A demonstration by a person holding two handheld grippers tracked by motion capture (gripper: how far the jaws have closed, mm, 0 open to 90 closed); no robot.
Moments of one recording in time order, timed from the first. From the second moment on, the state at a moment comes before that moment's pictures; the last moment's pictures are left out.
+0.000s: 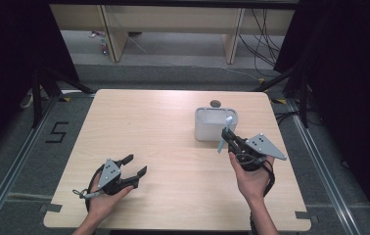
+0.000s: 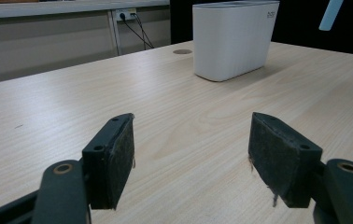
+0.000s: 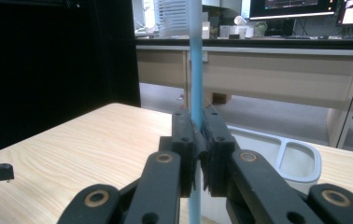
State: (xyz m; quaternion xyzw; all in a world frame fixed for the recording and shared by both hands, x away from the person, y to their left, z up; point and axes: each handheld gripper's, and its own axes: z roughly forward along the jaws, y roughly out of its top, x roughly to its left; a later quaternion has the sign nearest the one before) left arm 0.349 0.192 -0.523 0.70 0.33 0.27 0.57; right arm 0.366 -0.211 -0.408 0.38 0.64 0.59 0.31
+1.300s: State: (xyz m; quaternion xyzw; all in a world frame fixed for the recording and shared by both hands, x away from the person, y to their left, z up) left arm 0.350 0.190 -0.523 0.70 0.34 0.28 0.56; right arm 0.387 -0.226 -0.393 0.40 0.62 0.58 0.34
